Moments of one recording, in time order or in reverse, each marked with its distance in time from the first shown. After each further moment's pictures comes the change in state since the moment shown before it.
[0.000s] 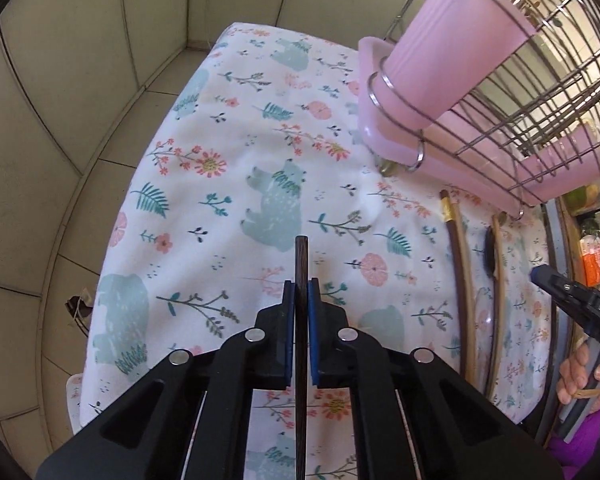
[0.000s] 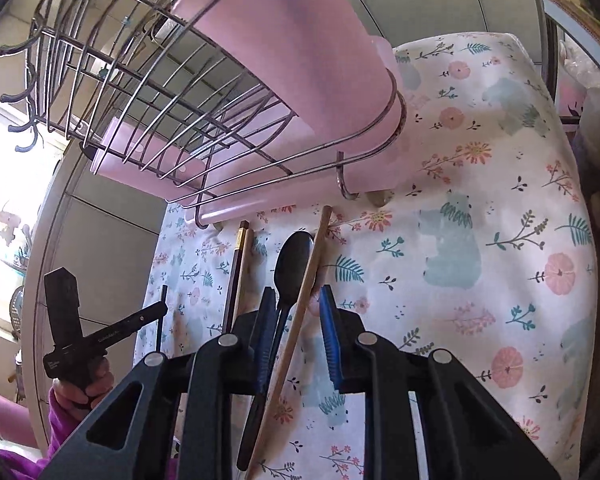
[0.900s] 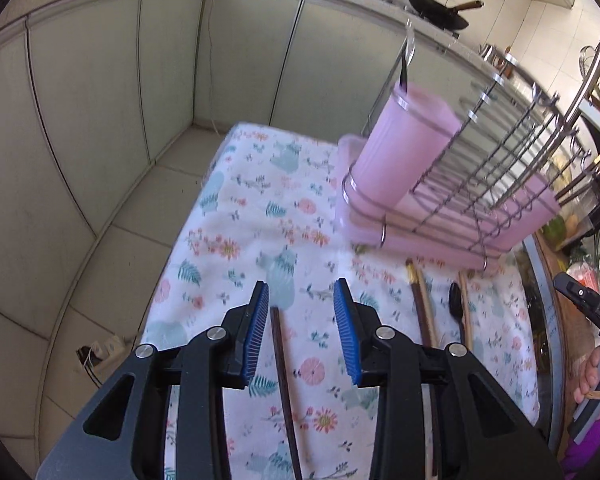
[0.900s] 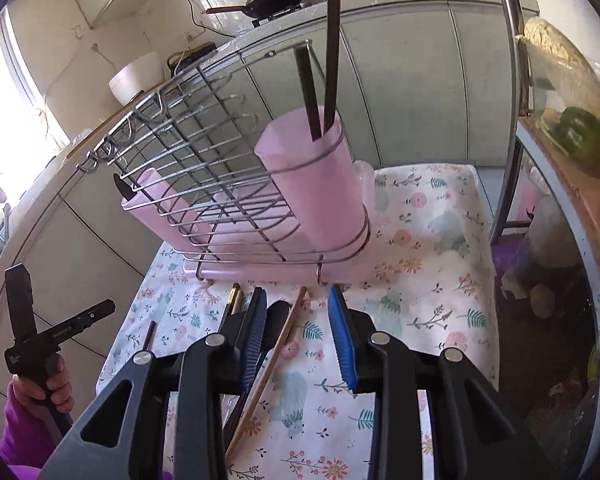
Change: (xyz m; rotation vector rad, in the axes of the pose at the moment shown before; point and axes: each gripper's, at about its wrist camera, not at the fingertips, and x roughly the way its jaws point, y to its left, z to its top) left arm -0.060 -0.008 -0.009 0.026 -0.274 0.014; right arm -0.083 0.033 -0.005 -0.192 -0.273 -0.160
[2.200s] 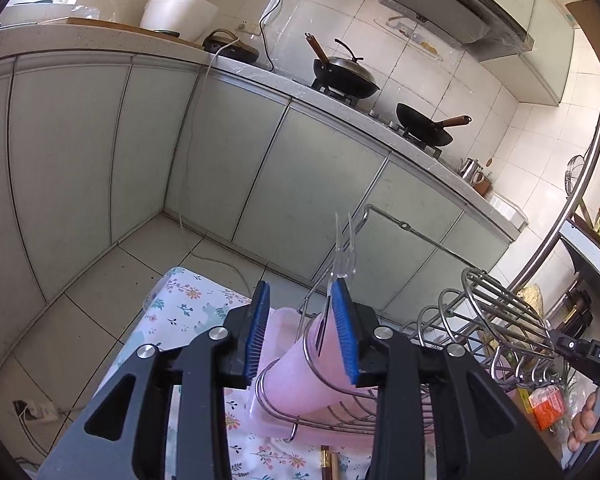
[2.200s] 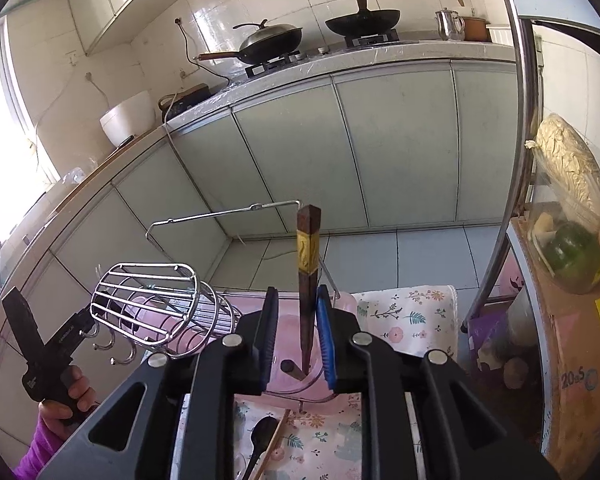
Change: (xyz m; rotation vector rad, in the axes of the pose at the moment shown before) left arm -0.005 -0.042 0.113 -0.136 -0.404 -0.121; right arm -0.026 0.004 0.141 -0.032 -0.136 -0.055
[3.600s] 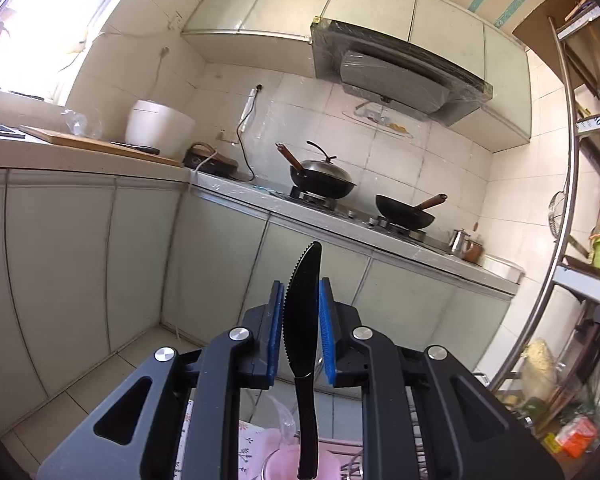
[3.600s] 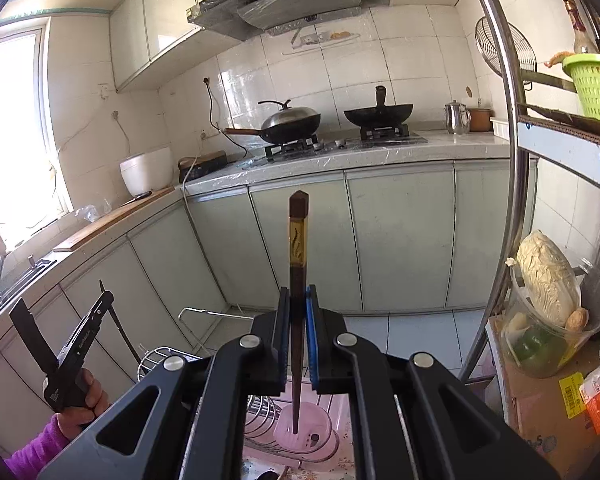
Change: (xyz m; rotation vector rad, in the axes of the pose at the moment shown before) left arm -0.017 -0.061 0.050 0.119 -0.391 0.010; right arm -0.076 0.039 0.054 -0.101 -0.256 -0.018
